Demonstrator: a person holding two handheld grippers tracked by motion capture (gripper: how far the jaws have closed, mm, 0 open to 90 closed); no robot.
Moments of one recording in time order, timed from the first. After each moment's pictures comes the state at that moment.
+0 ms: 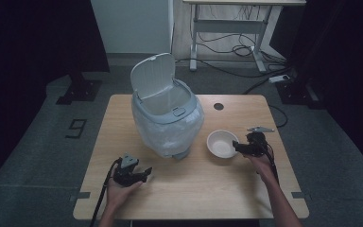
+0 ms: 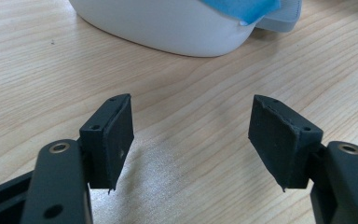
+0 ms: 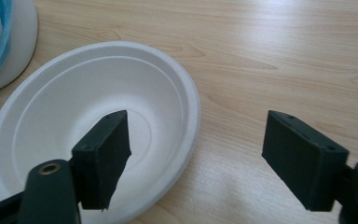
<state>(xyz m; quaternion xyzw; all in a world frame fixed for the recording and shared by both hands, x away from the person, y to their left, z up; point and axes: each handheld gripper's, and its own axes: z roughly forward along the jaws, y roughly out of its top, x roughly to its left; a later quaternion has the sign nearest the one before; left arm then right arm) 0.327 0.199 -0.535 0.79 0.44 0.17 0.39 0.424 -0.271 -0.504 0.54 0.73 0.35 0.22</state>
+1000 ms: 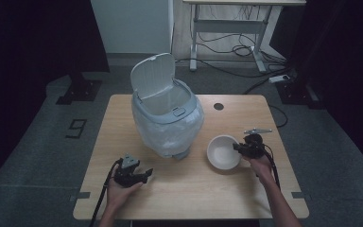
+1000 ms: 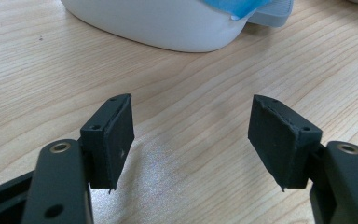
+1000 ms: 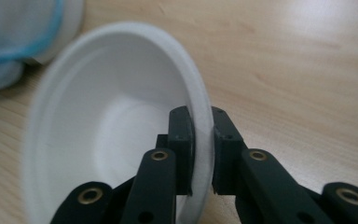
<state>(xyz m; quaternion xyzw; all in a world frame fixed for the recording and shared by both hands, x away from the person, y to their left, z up) 0.326 0.198 -0.536 0.79 0.44 0.16 0.39 0.414 -0.267 -0.498 0.51 0.76 0.37 0.15</state>
